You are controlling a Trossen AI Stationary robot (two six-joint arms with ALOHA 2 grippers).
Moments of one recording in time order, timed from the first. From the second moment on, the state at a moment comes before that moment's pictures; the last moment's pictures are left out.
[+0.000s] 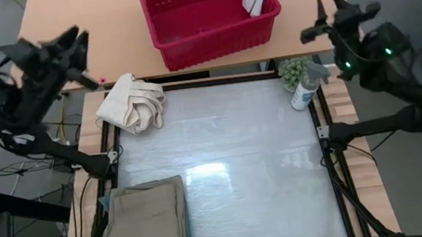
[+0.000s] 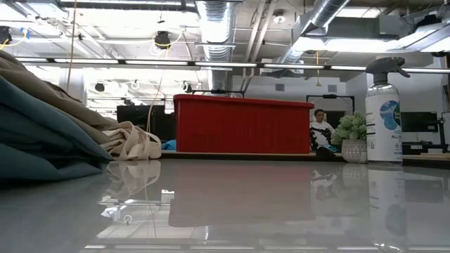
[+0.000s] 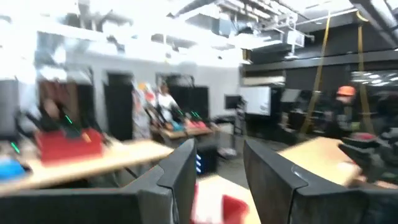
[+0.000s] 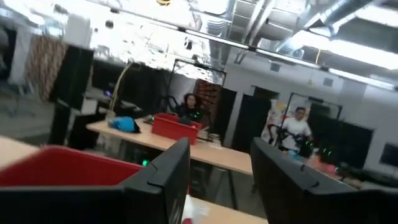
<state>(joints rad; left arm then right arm) -0.24 1.13 1.84 0.01 -1.11 0.62 -0.35 0.94 1.34 0.13 0.98 -0.72</state>
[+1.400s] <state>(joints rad) 0.80 2.22 2.32 -0.31 -0.03 -0.09 -0.90 1.56 1.79 -0.64 0.31 -0.40</state>
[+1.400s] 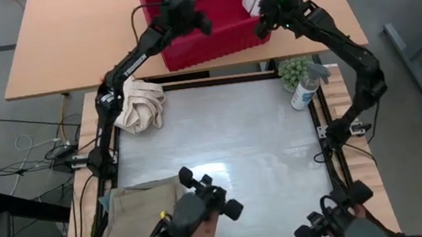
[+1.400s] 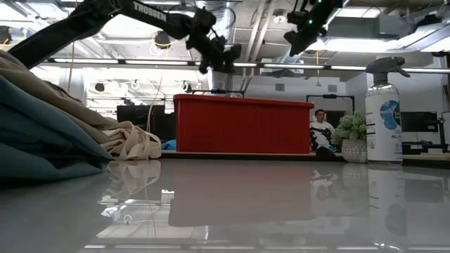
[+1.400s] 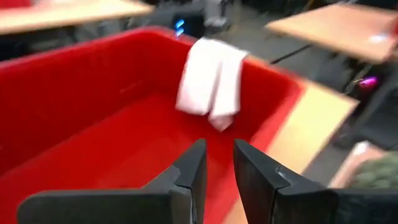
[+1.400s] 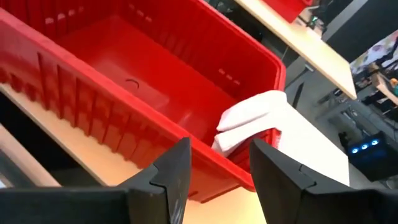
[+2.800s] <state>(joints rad) 0.86 2.14 2.22 -1.16 -0.50 0.23 -1.04 1.81 1.79 -0.35 0.23 -0.19</state>
